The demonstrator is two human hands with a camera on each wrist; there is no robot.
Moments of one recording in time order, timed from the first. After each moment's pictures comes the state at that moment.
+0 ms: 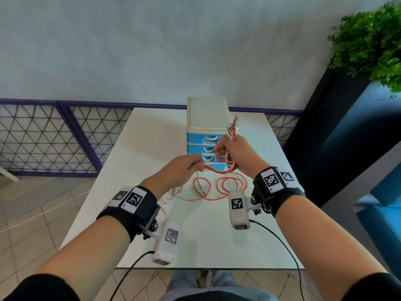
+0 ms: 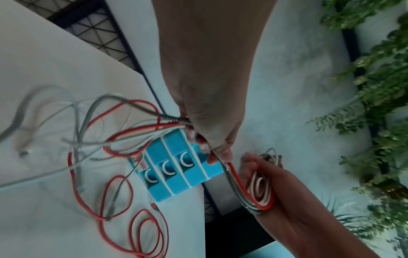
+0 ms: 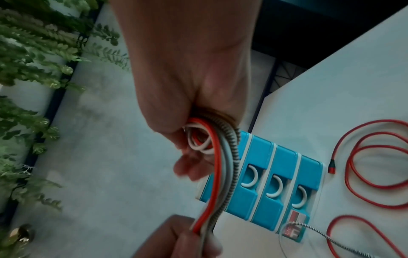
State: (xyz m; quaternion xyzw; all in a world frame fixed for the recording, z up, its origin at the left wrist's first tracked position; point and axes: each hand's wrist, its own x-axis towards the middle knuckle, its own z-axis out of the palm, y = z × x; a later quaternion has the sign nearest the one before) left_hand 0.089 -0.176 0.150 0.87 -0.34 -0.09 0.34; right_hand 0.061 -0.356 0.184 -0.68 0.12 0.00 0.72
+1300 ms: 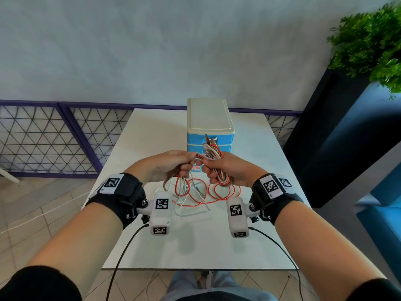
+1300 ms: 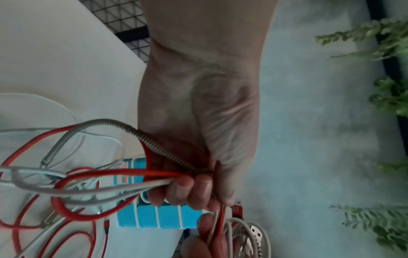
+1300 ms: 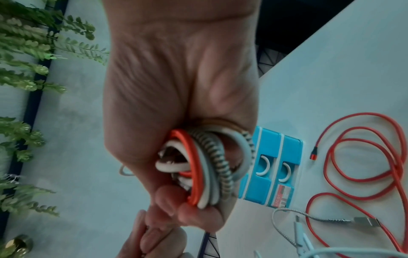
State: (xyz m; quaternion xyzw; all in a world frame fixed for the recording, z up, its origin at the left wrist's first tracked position) left_hand 0.104 -0.157 0.172 0.66 -0.17 -0.41 0.60; right_hand 0.040 -0.342 0.177 -0.66 0.02 0.22 0.71
